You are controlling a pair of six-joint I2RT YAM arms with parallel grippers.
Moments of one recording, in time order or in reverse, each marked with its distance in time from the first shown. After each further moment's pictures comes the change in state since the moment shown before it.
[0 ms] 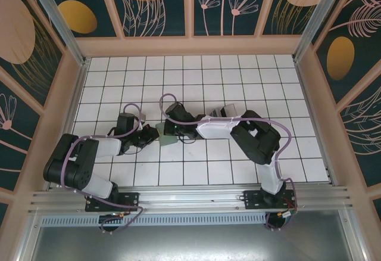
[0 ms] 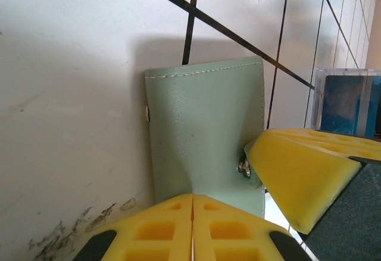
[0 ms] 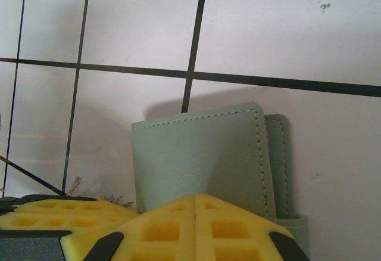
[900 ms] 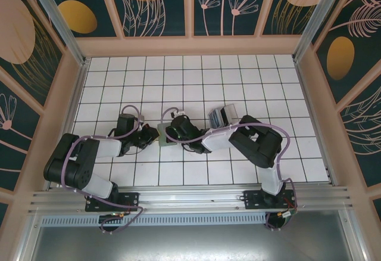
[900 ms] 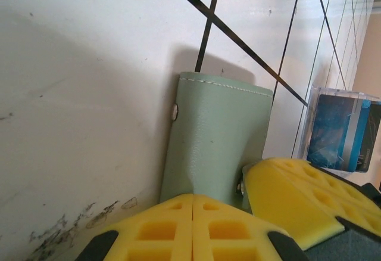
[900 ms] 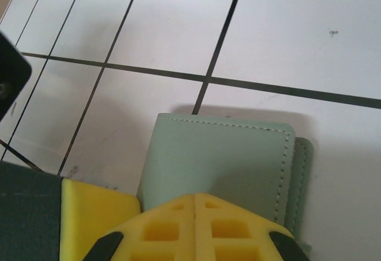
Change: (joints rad) left arm -0.002 0.006 -0.022 0.056 -0.018 -0.140; right arm 0.059 -0.034 -0.260 0.420 0.135 -0.159
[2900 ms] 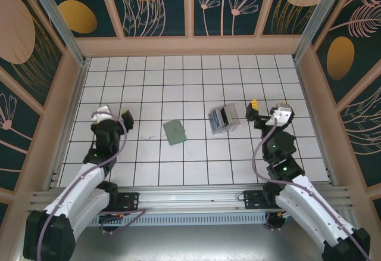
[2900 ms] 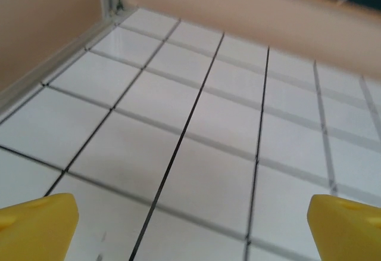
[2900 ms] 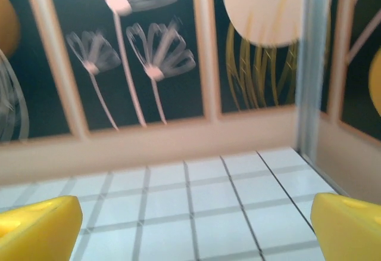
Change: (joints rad) left arm 0.021 -0.709 -0.135 -0.171 -0.962 0.628; right arm -0.538 -1.474 -0.690 -0.056 0.446 -0.654
